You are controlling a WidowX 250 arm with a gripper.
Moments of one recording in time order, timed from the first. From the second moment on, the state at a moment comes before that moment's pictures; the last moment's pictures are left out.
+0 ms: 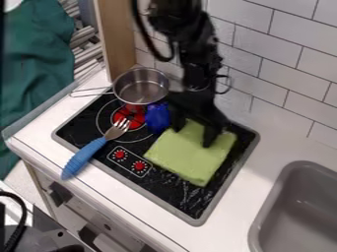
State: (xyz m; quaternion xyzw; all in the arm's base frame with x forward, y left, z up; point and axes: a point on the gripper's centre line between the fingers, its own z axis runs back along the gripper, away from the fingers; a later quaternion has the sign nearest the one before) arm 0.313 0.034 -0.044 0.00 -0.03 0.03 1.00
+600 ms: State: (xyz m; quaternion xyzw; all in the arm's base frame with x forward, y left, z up) arm 0.247 0.038 -0.038 -0.01 -0.02 0.04 1.00
